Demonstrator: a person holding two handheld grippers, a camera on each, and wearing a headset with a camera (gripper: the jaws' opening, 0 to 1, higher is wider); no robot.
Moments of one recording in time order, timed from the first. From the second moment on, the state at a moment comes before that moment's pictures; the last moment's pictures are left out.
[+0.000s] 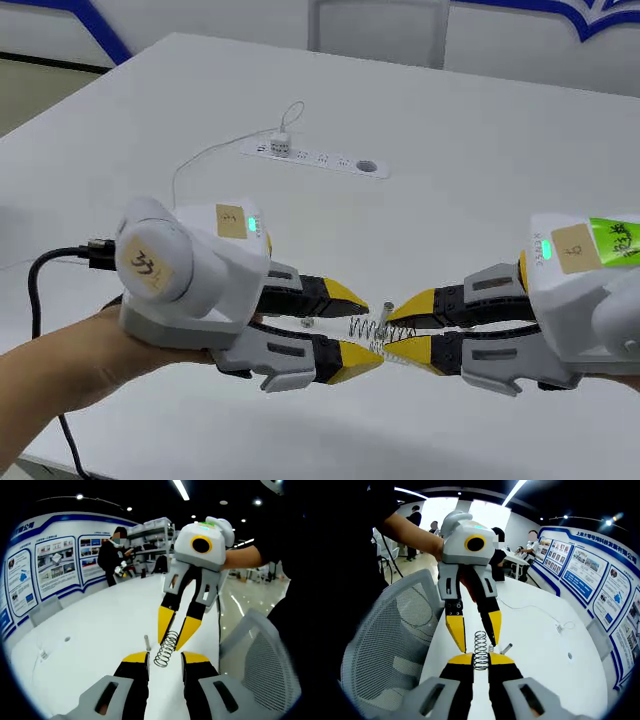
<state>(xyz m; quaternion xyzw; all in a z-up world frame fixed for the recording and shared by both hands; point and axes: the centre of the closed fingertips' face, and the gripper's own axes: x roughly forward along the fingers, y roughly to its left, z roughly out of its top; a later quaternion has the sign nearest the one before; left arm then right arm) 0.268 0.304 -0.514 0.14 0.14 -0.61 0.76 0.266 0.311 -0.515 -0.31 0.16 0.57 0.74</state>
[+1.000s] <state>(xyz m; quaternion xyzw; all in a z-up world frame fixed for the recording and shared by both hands) 0.261 0.293 -0.520 0.24 0.11 -0.64 0.72 0.257 0.302 -0.515 -0.33 0.16 0.58 0.73</state>
